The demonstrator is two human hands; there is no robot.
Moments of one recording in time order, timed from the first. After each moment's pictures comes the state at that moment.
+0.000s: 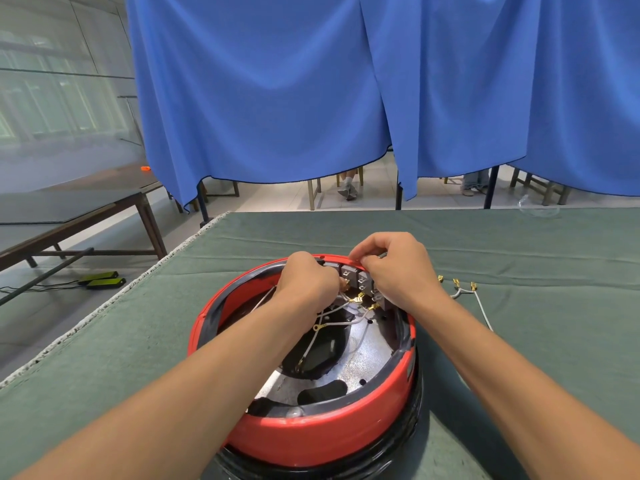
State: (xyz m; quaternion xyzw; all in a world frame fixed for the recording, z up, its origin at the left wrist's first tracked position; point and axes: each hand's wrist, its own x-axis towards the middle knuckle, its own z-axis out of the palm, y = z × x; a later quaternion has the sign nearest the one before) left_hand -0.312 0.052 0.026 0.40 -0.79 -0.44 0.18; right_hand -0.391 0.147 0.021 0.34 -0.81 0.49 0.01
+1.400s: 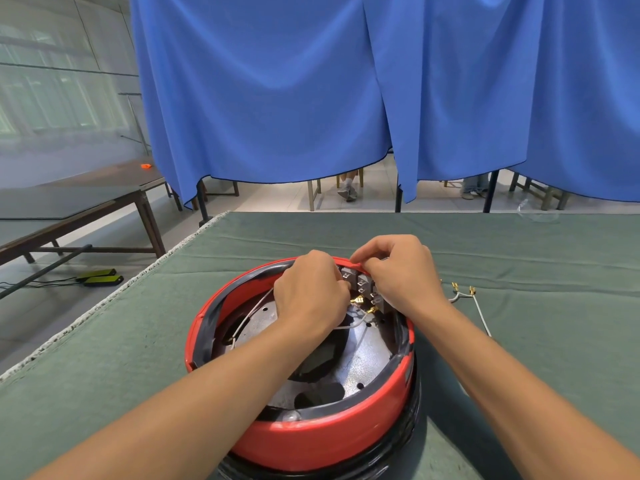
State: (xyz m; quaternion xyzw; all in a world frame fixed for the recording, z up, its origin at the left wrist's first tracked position) left_hand -0.304 0.066 0.022 0.33 -0.90 -0.14 0.24; right_hand -0.386 0.150 0.021 0.31 -0.82 0.48 0.04
